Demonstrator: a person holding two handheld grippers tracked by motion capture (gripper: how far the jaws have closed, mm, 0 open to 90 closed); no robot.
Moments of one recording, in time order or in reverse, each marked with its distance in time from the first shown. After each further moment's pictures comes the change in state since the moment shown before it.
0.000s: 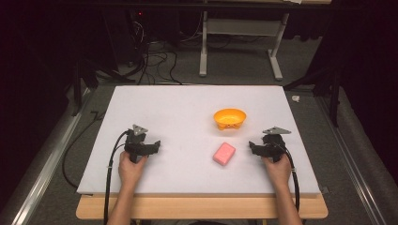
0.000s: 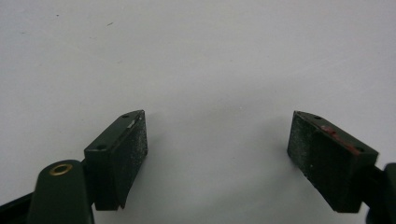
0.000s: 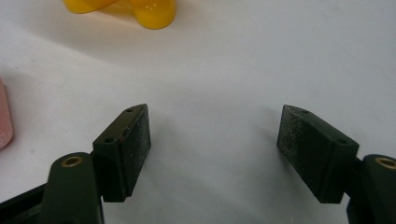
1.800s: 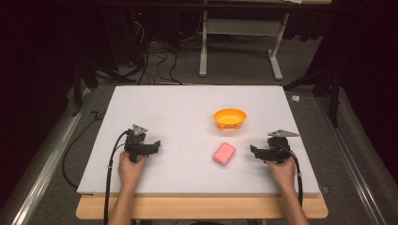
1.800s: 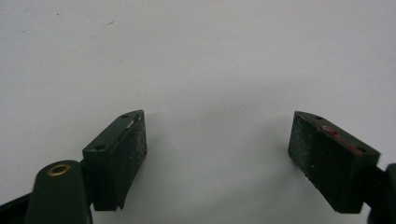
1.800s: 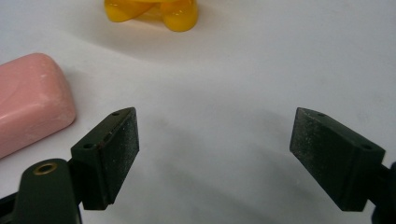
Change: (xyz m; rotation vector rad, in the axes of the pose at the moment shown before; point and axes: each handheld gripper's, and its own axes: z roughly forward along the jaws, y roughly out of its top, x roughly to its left) left arm 0.001 0.000 0.000 0.004 0.000 -0.002; right arm -0.002 -0.006 -0.024 -0.021 0.095 0.038
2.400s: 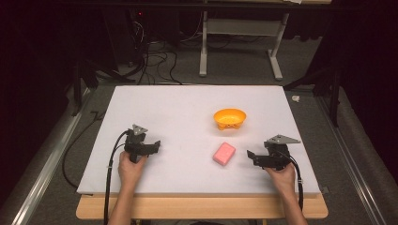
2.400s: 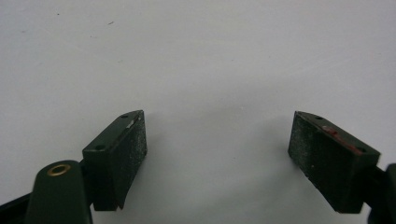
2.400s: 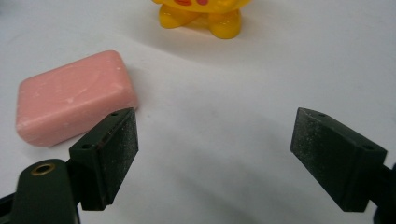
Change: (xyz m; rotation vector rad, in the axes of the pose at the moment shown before) left arm 0.000 0.000 0.000 0.000 0.000 0.000; right arm 0.020 -0.007 -0.019 -0.052 0.079 -0.045
